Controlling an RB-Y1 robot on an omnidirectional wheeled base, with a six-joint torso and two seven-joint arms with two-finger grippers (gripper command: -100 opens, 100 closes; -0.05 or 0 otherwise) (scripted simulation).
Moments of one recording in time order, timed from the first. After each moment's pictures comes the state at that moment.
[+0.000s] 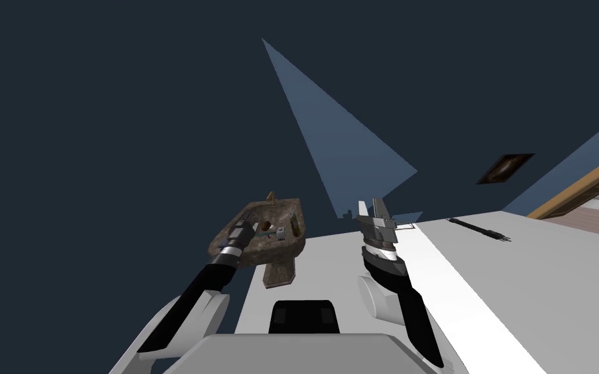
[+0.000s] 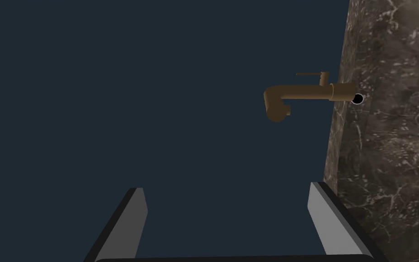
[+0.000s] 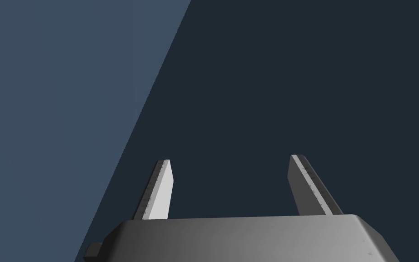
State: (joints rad) left arm 0.54 0.19 -0.05 -2.47 -0.01 0.22 0.21; right arm 0.46 0.03 0.02 -2.31 0.00 -0.59 0.07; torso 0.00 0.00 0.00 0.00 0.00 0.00
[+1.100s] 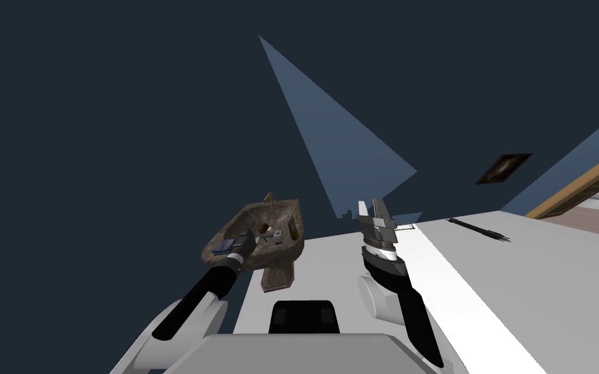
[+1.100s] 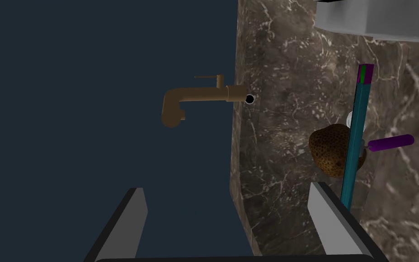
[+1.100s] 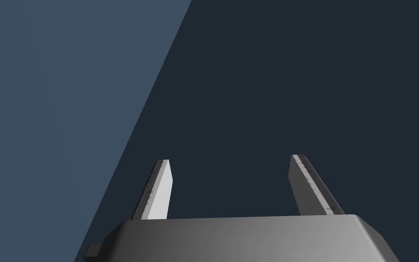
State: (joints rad) left arm 0.57 0.22 -0.07 -2.47 0.02 0.51 0.27; right arm 0.46 0.03 0.02 -2.31 0.00 -0.59 0.07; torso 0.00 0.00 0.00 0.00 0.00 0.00
